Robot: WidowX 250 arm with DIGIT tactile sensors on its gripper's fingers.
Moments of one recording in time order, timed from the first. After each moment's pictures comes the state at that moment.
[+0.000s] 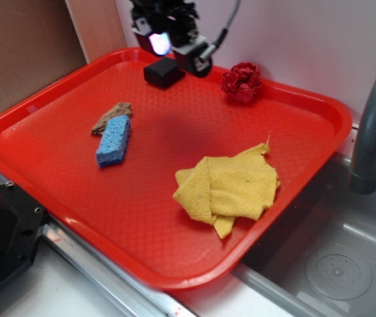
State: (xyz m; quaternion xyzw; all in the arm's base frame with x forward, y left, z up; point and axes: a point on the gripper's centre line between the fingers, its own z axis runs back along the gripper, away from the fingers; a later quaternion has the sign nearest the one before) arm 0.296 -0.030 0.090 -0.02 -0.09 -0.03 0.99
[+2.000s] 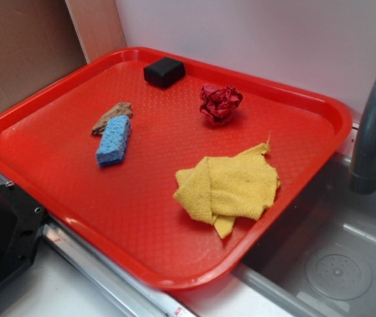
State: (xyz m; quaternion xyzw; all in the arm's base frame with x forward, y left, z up) arm 0.197 0.005 0.226 0.05 -0.02 0.08 1.00
